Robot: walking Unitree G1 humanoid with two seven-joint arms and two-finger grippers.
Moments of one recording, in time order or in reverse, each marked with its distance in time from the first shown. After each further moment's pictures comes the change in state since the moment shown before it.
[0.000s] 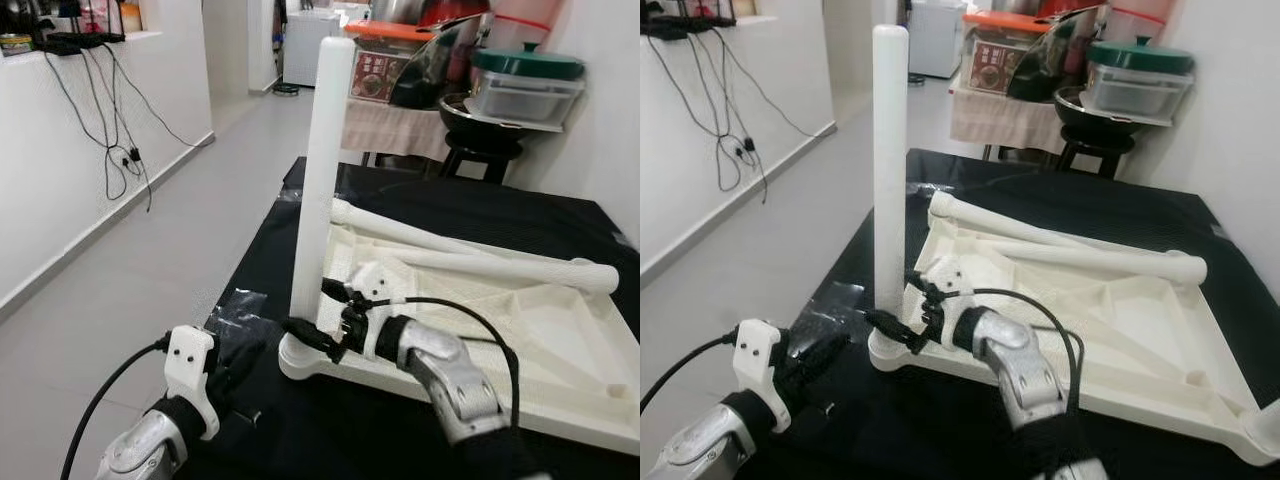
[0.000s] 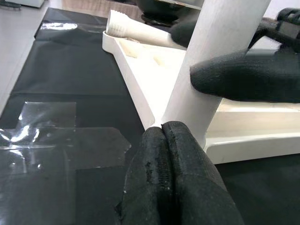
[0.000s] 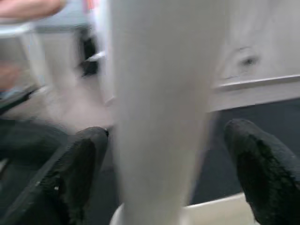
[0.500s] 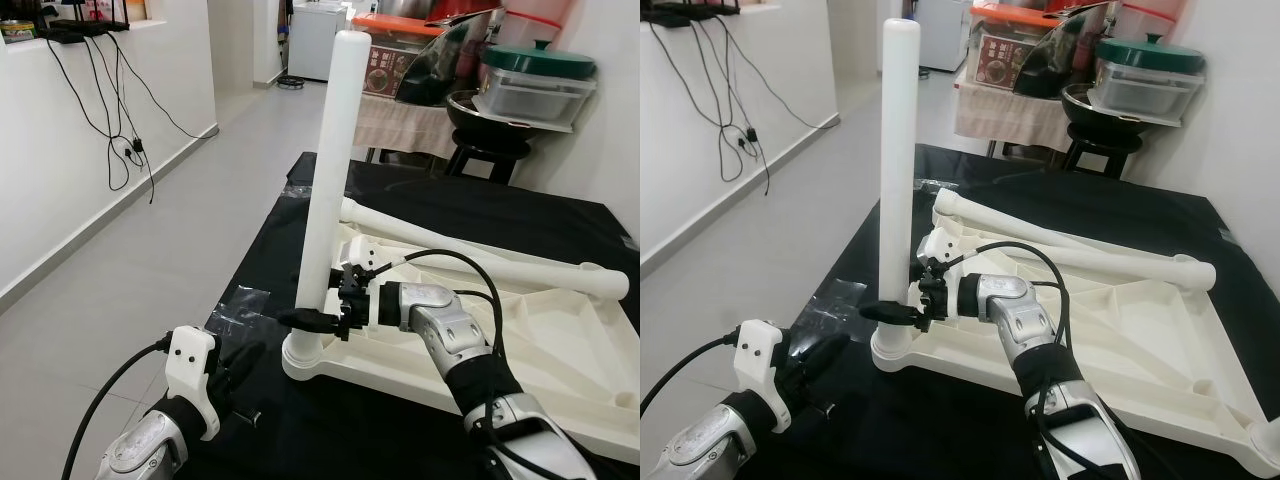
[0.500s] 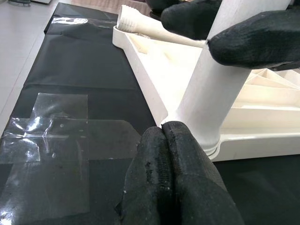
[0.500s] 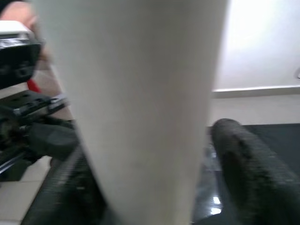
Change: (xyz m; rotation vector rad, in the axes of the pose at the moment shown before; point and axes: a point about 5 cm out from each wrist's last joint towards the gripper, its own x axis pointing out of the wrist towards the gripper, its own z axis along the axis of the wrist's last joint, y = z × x) left arm 0.000 0.001 -0.002 0.006 0.007 0.015; right arm 0.007 -0.032 0.016 0.047 0.002 0.256
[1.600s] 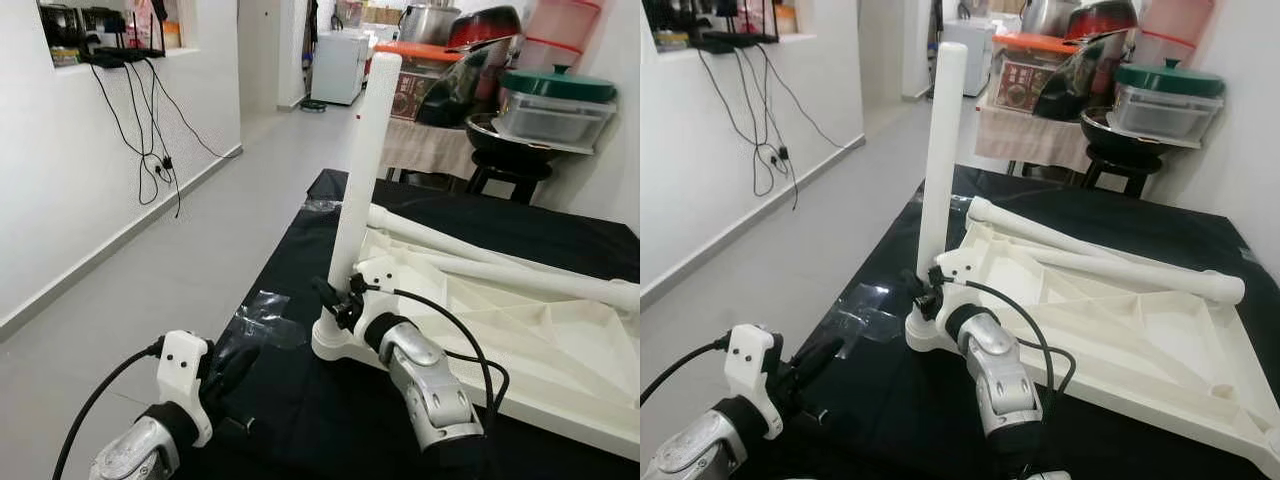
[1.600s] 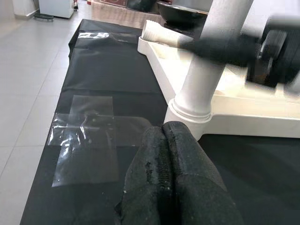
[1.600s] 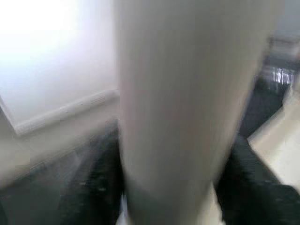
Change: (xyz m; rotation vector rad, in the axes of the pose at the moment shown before) left arm -0.009 0.004 0.001 0.009 0.006 0.018; right arm -0.001 0.022 -0.043 0.104 0.000 -0.861
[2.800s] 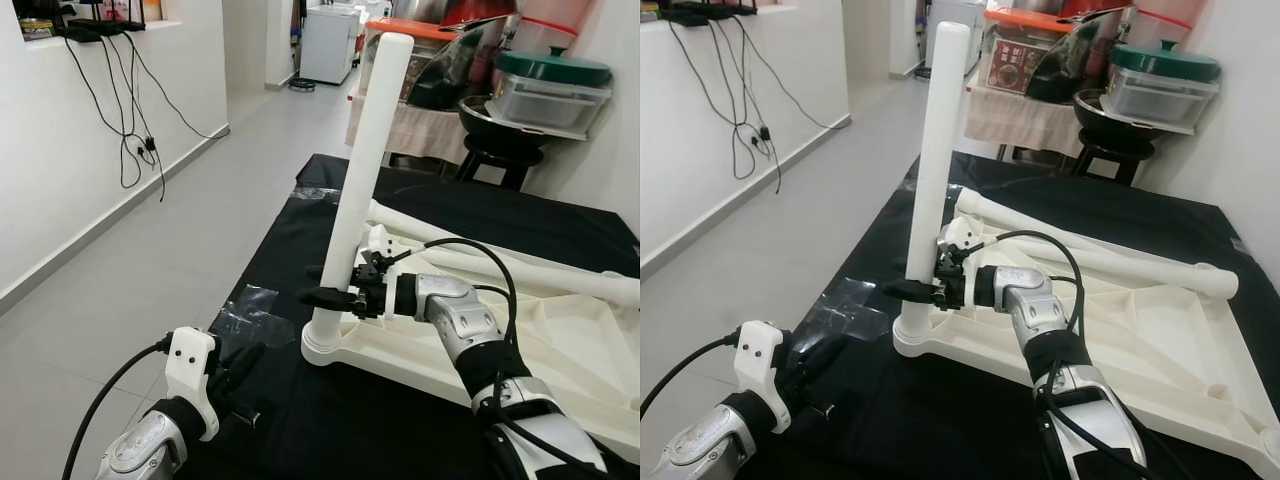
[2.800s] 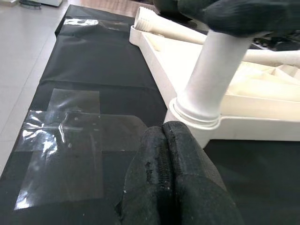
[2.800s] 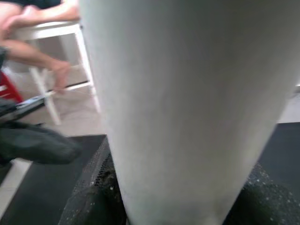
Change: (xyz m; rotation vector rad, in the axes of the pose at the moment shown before) left arm 0.010 -0.004 -0.004 -0.007 -0.004 -0.015; right arm 0.015 -0.037 0.045 -0.114 -0.016 0.694
